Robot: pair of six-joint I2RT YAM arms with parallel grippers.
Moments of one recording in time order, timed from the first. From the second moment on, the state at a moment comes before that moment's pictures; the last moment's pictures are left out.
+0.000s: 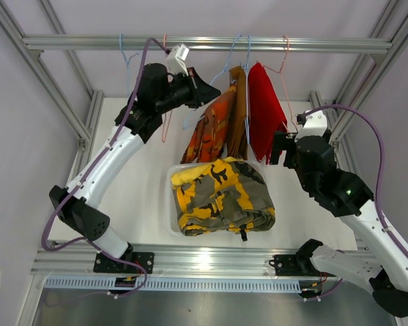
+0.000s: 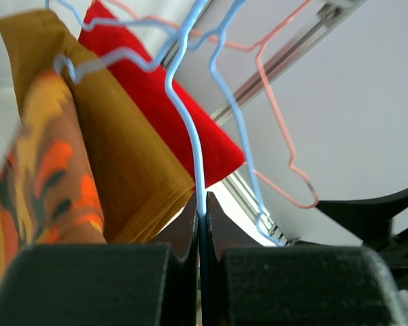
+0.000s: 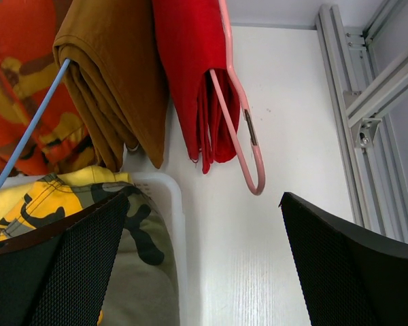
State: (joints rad) left arm -0.53 1.58 1.73 -0.24 0.36 -0.59; right arm 0.70 0.93 1.26 -0.73 0.63 0.24
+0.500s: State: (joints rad) left arm -0.53 1.59 1.94 -0.44 0.23 -0.52; right arm 0.70 0.90 1.26 -0.75 0.61 0.26
